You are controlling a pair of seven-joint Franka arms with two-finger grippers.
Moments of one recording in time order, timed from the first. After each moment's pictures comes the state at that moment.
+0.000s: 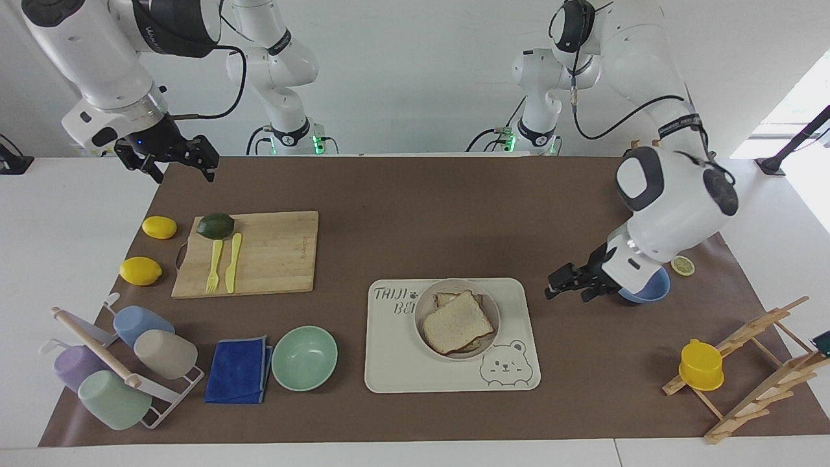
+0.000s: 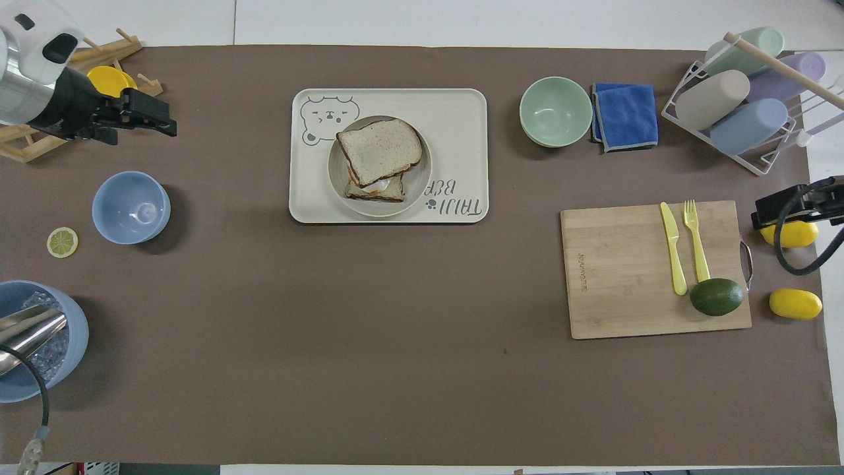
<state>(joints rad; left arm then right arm) -0.15 0.25 0.09 -1.42 -0.16 1.71 -0.03 0.07 -0.01 -0.14 -1.62 -0.04 1.51 -0.10</state>
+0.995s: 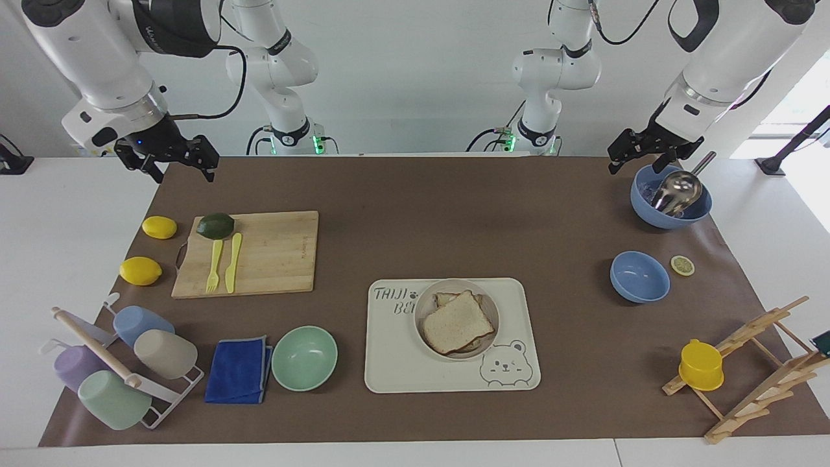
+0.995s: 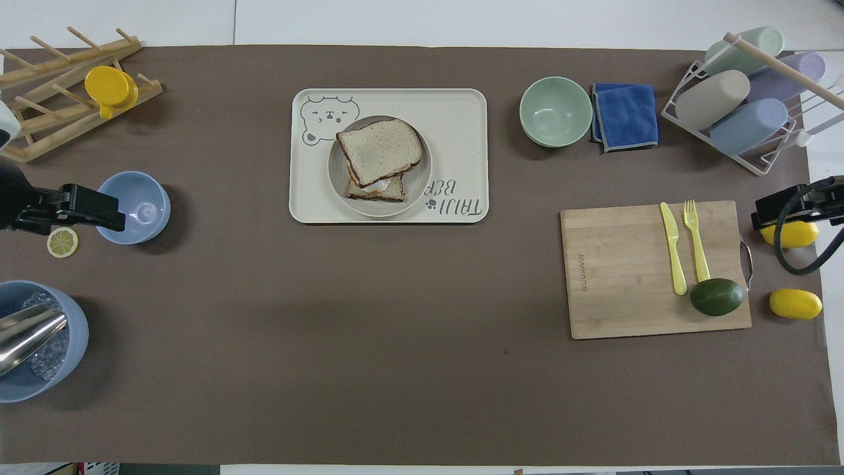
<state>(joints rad) -0.15 -0.04 0.05 -1.63 -0.05 1.53 -0.05 0.07 -0.01 -0.14 -1.62 -0.04 1.51 -0.10</state>
